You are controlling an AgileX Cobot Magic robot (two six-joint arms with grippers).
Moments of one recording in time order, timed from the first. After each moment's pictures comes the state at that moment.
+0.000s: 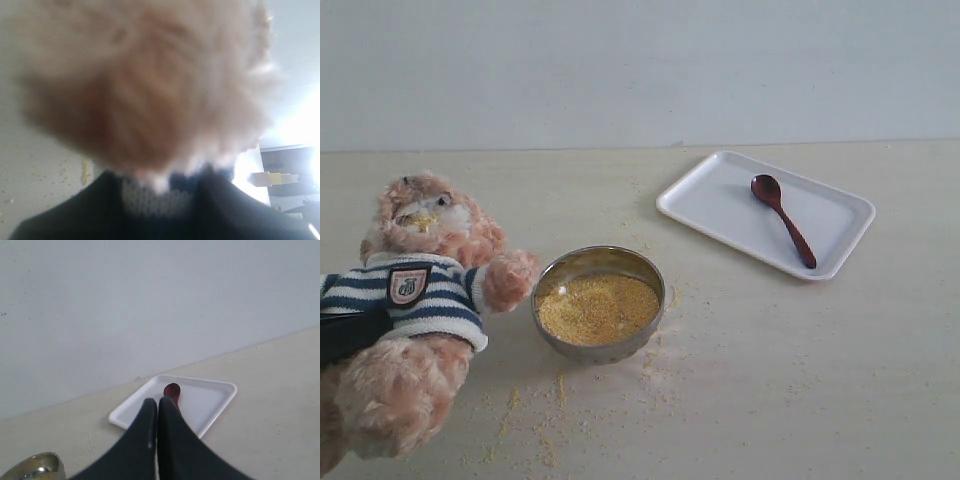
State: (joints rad) left arm 0.50 1.56 -0.18 -1.73 1.18 1.66; right arm 0.14 0.01 0.00 0.34 0.07 0.05
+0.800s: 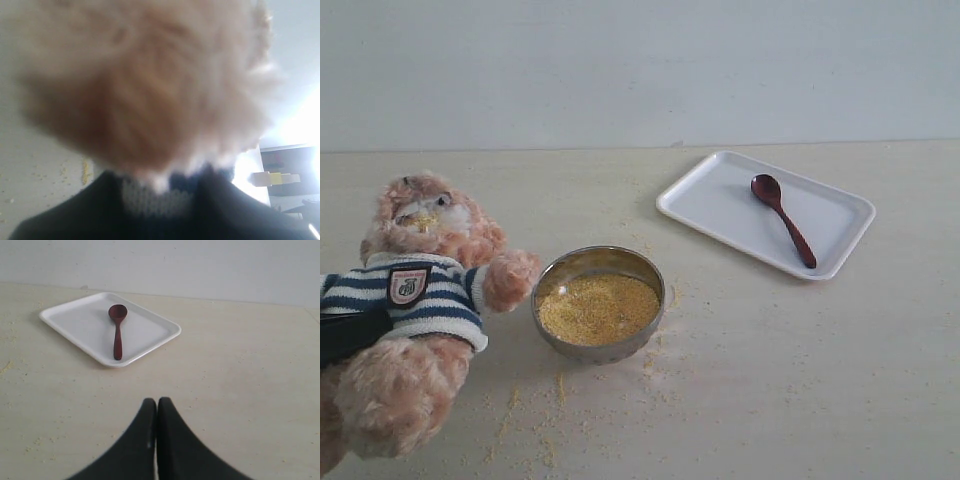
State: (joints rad) left arm 0.50 1.56 -0.18 -1.73 1.18 1.66; right arm 0.14 0.00 0.00 -0.13 0.33 0.09
